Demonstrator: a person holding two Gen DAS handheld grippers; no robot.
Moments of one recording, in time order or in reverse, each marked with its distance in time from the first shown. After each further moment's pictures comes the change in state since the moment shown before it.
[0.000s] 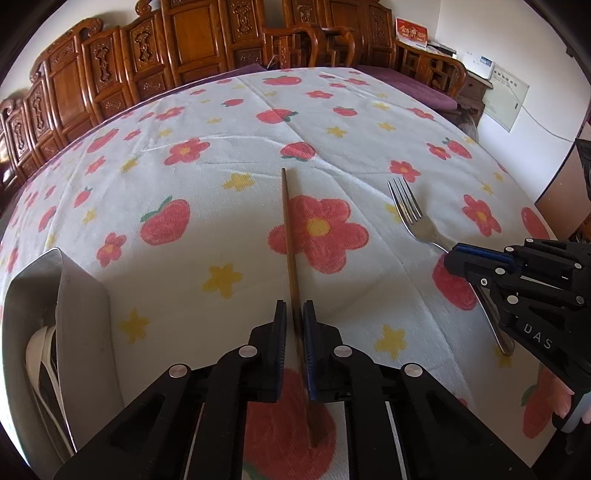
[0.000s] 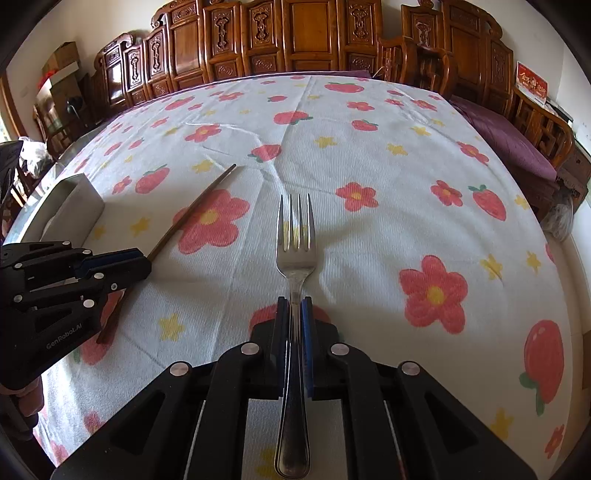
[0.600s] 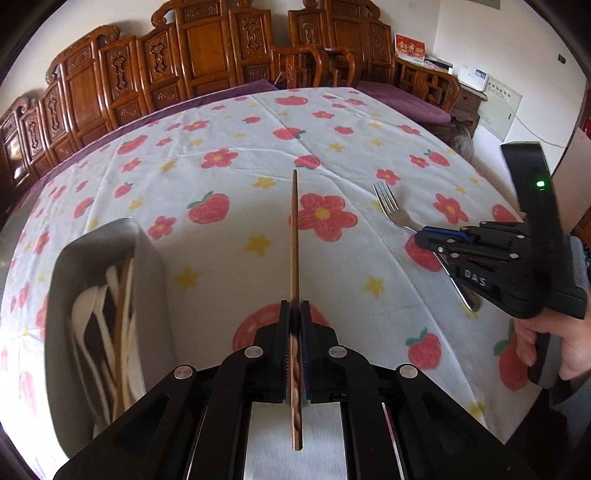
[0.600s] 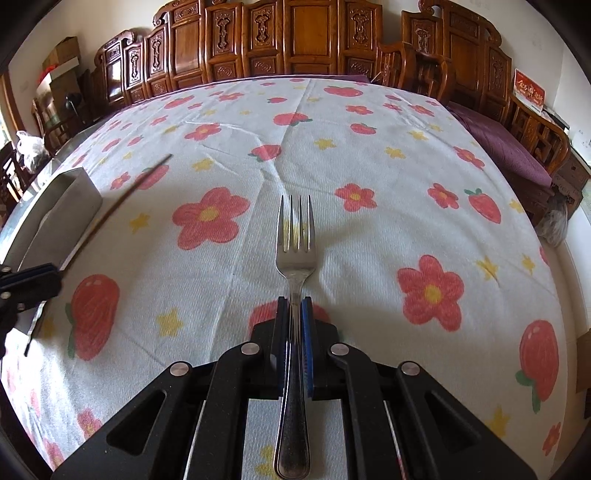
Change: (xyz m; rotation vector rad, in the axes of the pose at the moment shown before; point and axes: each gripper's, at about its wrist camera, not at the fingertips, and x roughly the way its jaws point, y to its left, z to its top) left arm -0.075 0.011 -0.036 -0.014 -0.058 0.006; right arm -0.002 0.006 -0.005 -0.019 -0.016 -0.035
